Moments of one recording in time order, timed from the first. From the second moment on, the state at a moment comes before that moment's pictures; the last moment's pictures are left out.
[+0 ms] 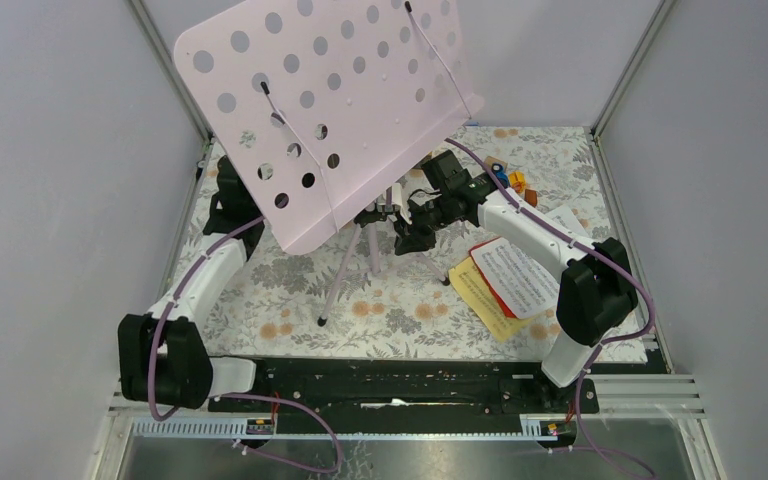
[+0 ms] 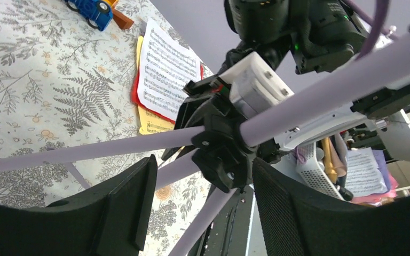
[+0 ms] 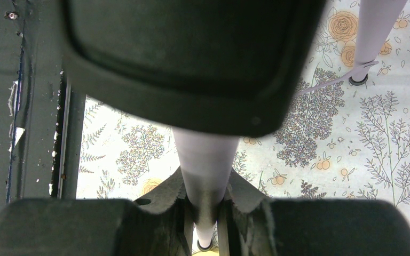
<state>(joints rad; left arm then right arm) -0.12 1.27 0.93 0.22 1.15 -0.63 0.61 1.72 1.43 -0.74 -0.77 -0.79</state>
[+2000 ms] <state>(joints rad) -0.21 1.26 0.93 -0.36 1.11 0.98 0.60 1.73 1.44 -0.75 -0.78 -0.79</state>
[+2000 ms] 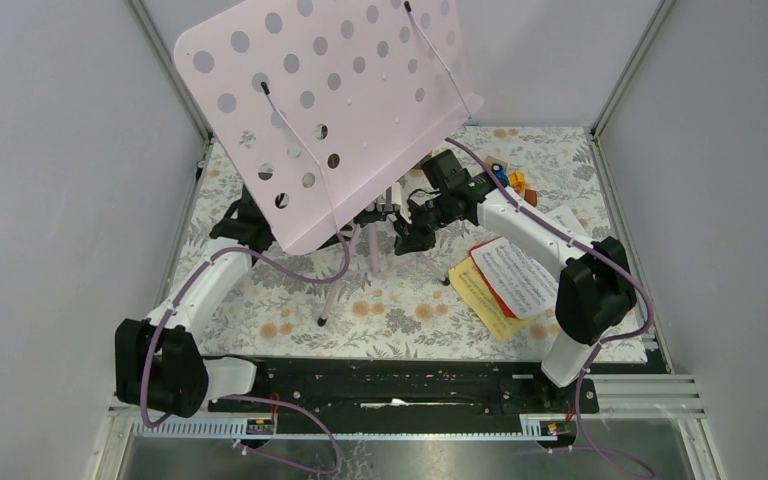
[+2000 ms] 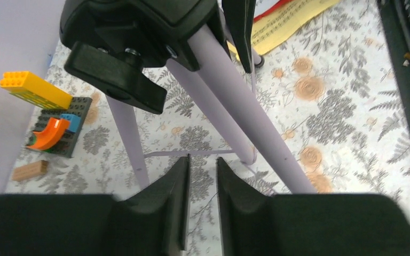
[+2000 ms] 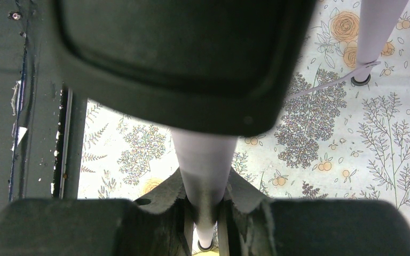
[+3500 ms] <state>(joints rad) -0.31 1.18 1.09 -0.42 0.93 1.14 0.60 1.73 1.44 -0.75 -0.78 -0.79</state>
